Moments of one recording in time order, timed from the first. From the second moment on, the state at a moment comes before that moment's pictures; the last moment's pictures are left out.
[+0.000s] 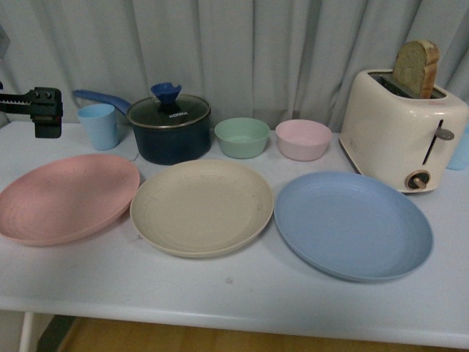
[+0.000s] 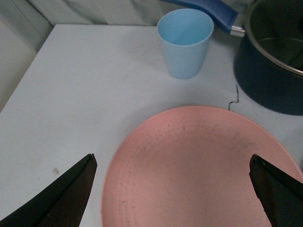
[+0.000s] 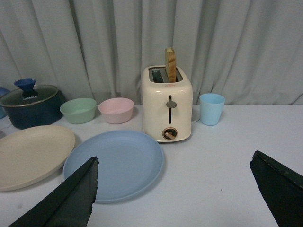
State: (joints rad) left arm 0.11 1.96 1.15 0.29 -0.10 0.09; right arm 0.00 0.00 0.01 0.00 0.00 0.00
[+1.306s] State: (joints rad) left arm 0.27 2.33 1.30 0.30 0.00 0.03; right arm 0.00 0.00 0.01 0.00 0.00 0.00
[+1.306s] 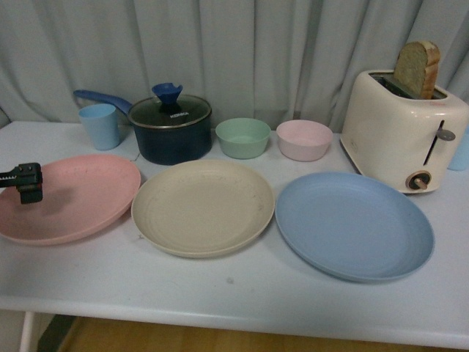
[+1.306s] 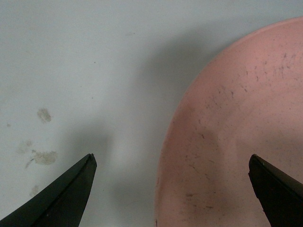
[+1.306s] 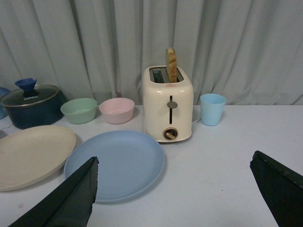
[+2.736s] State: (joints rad) left arm 0.05 1.78 0.95 0.38 0.18 -0.05; right arm 0.00 0.00 0.01 0.00 0.00 0.00
